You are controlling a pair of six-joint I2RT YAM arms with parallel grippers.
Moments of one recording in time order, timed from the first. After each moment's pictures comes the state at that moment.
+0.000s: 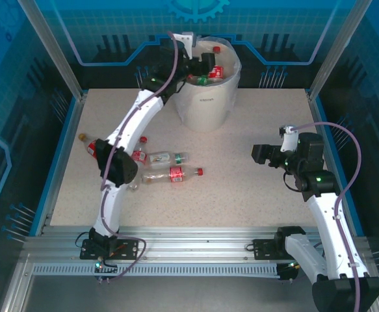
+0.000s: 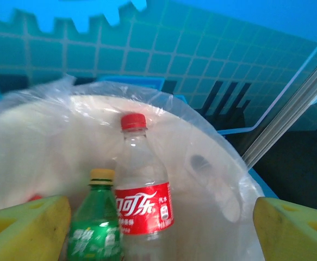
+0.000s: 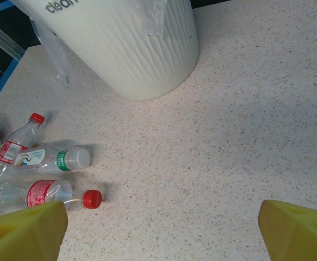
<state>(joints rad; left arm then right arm) -0.42 2.19 2.42 -0.43 0.03 -0.32 0.02 0.83 0.86 -0.62 -0.34 0.21</state>
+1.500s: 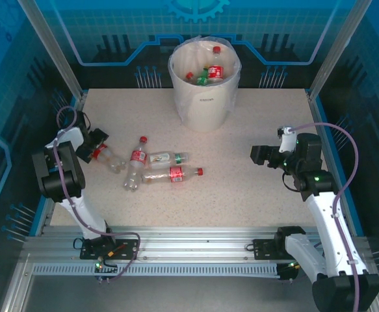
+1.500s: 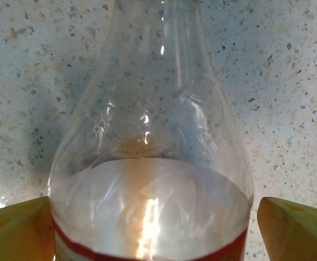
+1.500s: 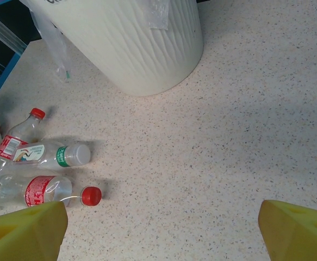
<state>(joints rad) 0.38 1.87 1.23 -0.53 0.09 -0.70 0.02 0.84 0.83 -0.59 -0.36 0.20</state>
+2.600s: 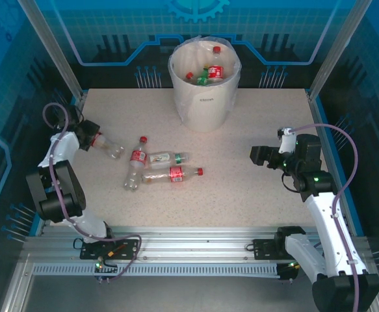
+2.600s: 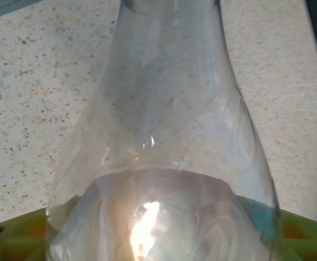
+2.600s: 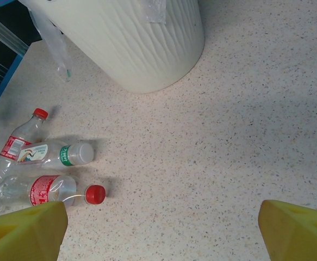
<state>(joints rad) 0.37 1.63 1.17 -0.45 0.11 -0.83 0.02 0.84 0.82 -0.59 -0.37 0.23</state>
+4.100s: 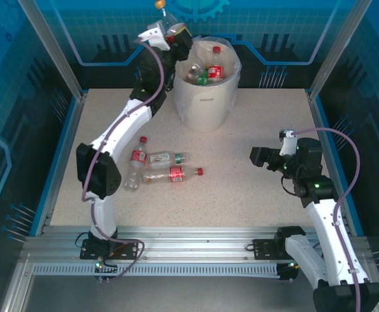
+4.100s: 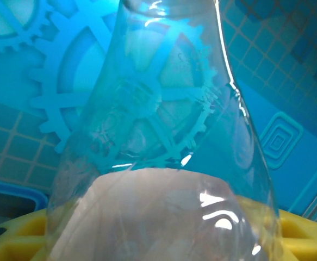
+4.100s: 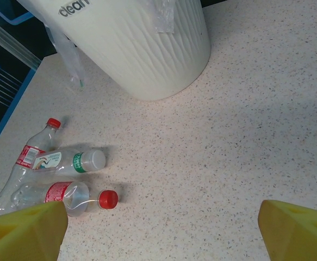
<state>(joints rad) -0.40 2.01 2.01 0.27 -0.20 -0.46 0.04 0.77 0.79 -0.57 -0.36 0.30</state>
